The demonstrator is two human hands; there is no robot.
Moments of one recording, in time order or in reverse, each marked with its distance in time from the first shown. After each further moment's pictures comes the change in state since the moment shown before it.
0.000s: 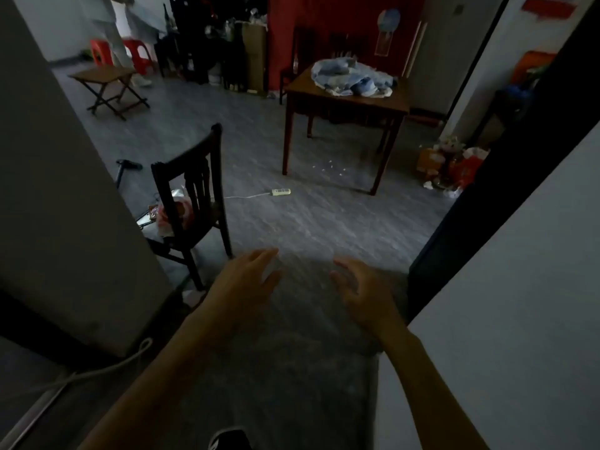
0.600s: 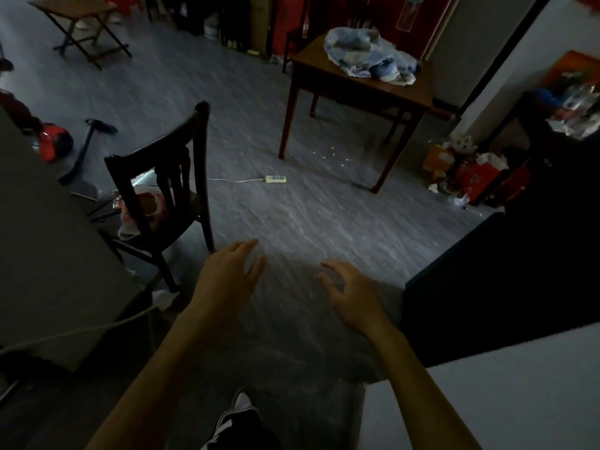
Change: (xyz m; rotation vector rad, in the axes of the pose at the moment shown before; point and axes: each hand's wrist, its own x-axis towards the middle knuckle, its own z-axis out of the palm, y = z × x) left_hand 0.222 -0.091 0.022 -0.139 0.092 -0.262; right_hand 0.242 0.035 0.041 -0.148 -0.150 0.072
